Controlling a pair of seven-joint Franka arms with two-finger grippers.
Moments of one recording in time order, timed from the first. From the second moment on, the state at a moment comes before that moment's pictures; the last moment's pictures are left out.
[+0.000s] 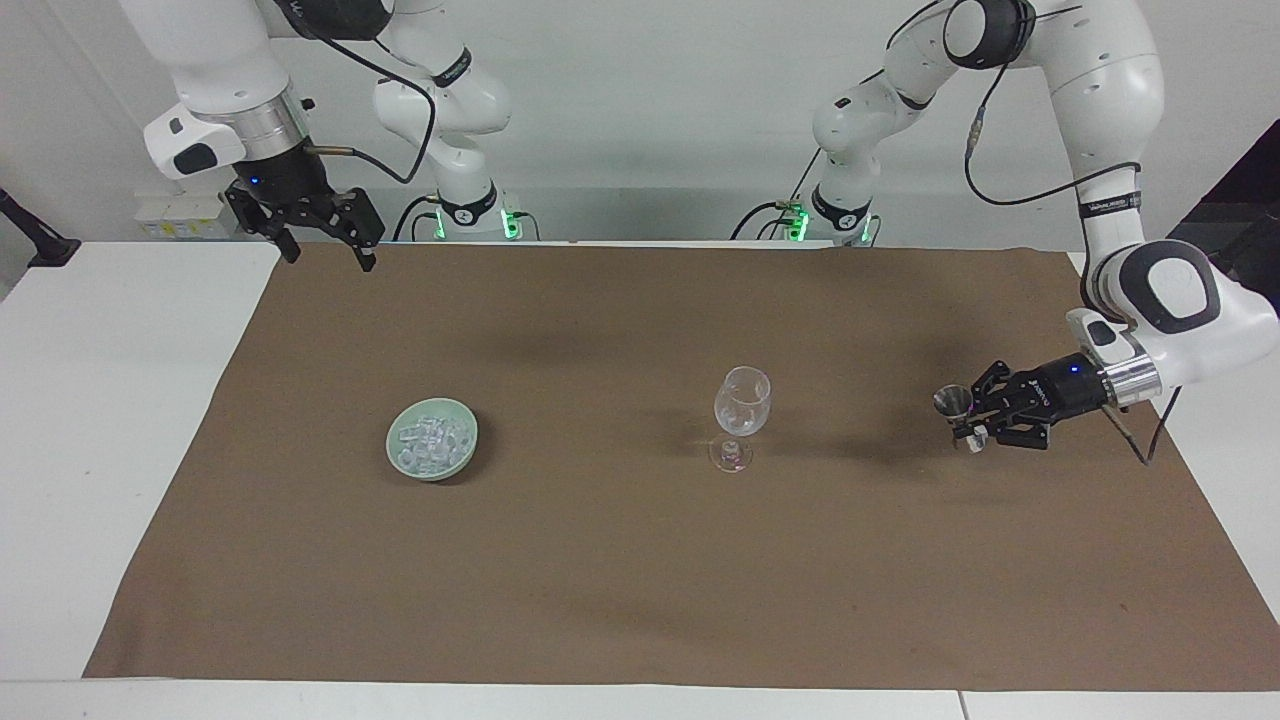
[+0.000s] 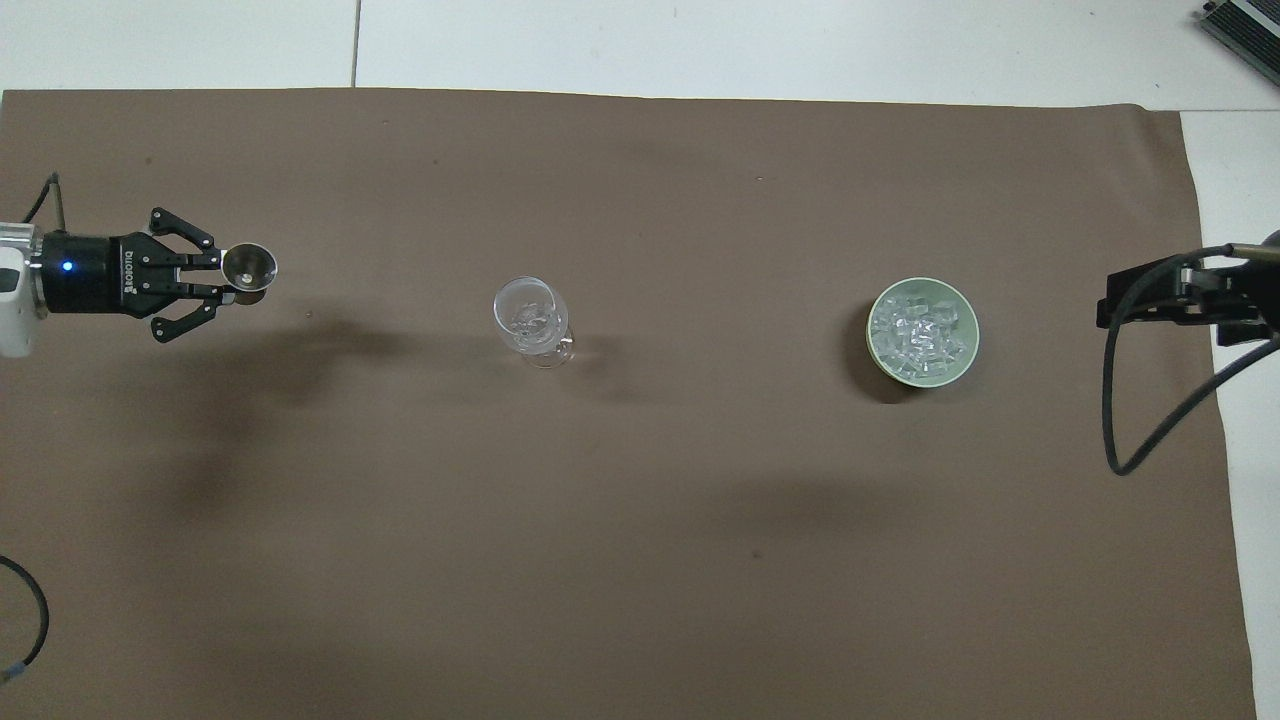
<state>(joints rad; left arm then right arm) 0.53 0.47 -0.27 -1.71 -0.98 1.69 2.29 0.01 0.00 0.00 -1.52 0.00 1.53 0.17</state>
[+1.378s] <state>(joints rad) 0.63 0.76 -0.28 -1.71 -1.17 1.51 2.48 0.01 0.00 -0.01 -1.53 0.00 1.55 0.17</state>
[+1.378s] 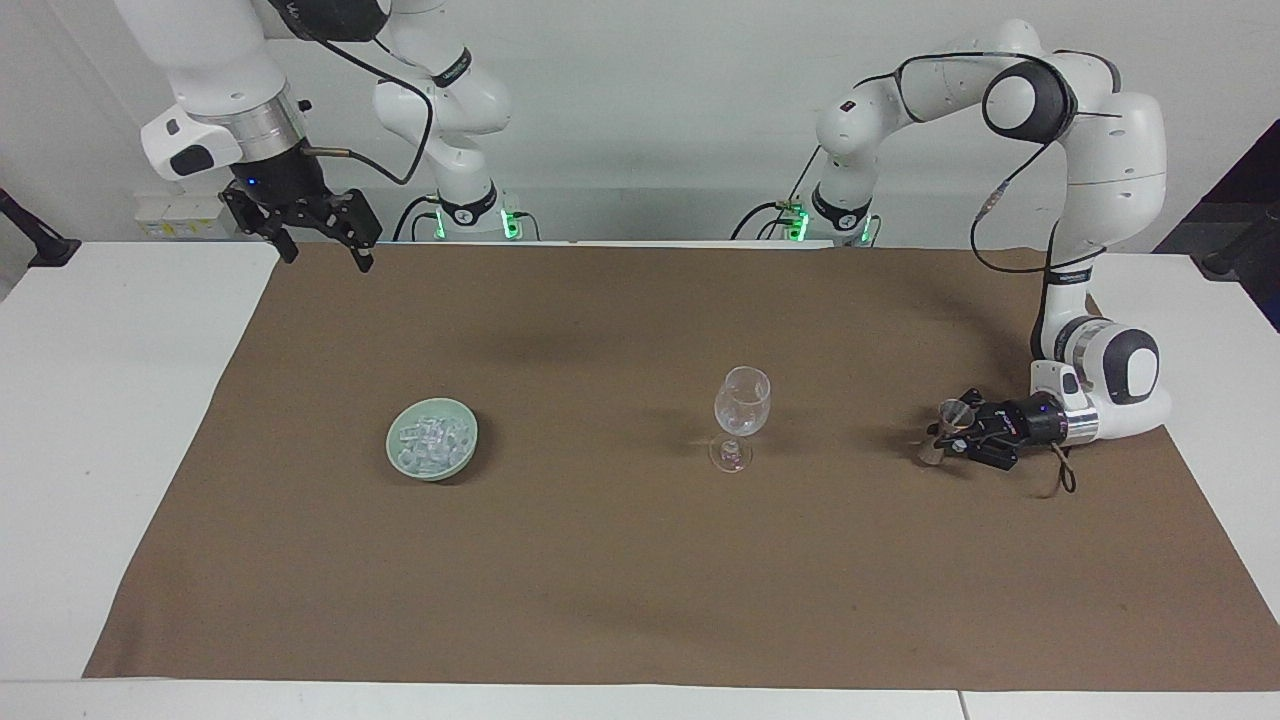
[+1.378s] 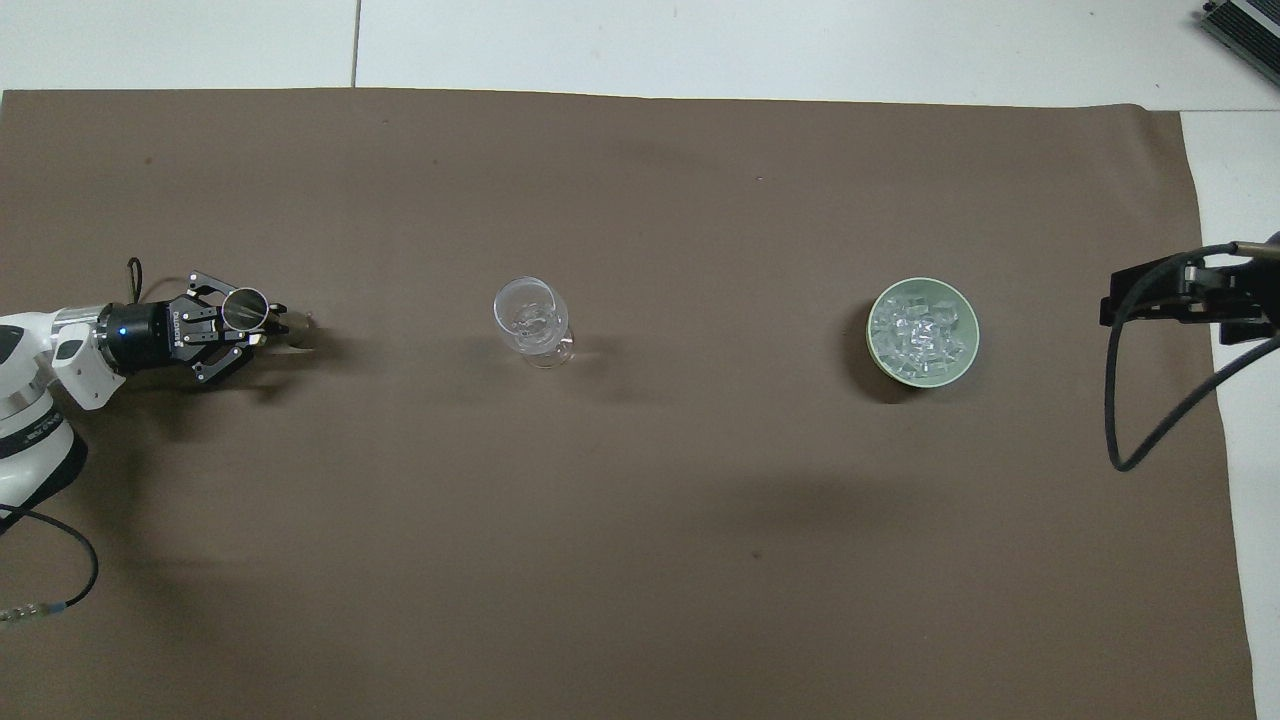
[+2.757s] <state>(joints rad) 0.65 0.79 -0.28 -1.67 -1.16 1.51 2.49 0.09 0.23 0.00 -1.84 0.00 2.13 0.17</state>
